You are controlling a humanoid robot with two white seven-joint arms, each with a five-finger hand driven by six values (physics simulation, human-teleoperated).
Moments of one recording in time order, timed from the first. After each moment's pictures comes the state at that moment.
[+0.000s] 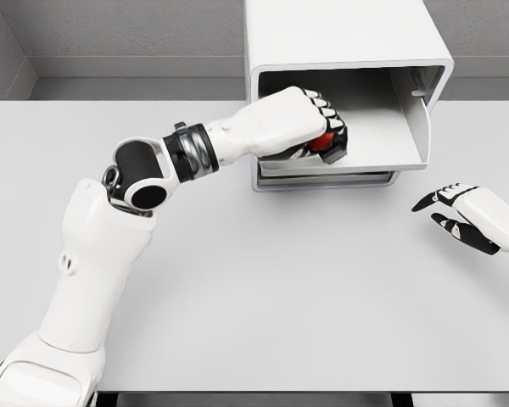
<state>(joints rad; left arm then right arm) -0.59 0.00 -0.32 -1.55 -0.81 -0.61 -0.61 0.07 -0.69 -0.02 -1.55 0.36 -0.61 0.21</state>
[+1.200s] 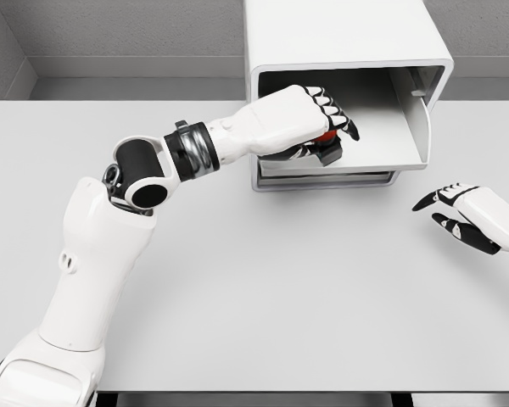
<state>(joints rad) -0.60 0.00 -0.32 -1.55 -0.81 -0.61 -0.61 0.07 -0.69 -0.02 -1.55 0.36 -0.61 0.21</state>
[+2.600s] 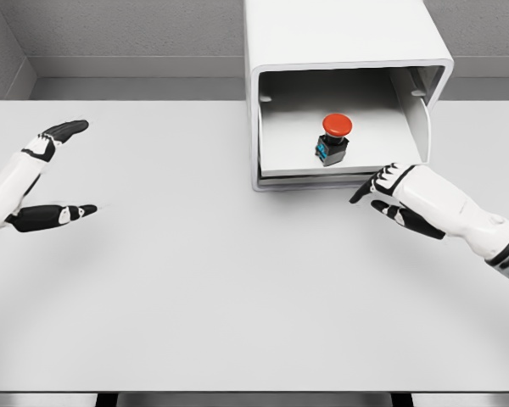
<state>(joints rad) -0.01 0.25 0.38 -1.71 -0.23 -0.61 -0.61 -0.05 -0.61 0.08 -1.74 0.36 -0.61 0.33</state>
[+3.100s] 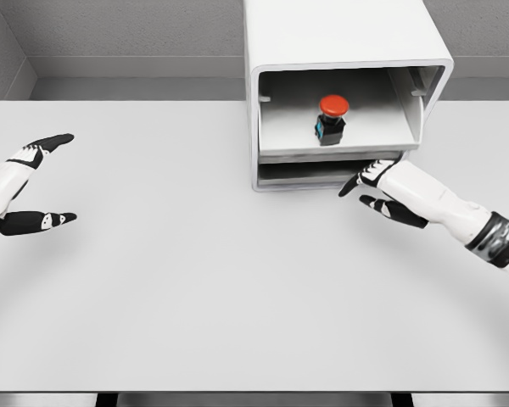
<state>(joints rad) -0.02 0.31 0.40 -1.61 -0.28 -0.61 -0.61 -0.17 -0.58 0.16 -1.58 0.37 -0.61 0.35</state>
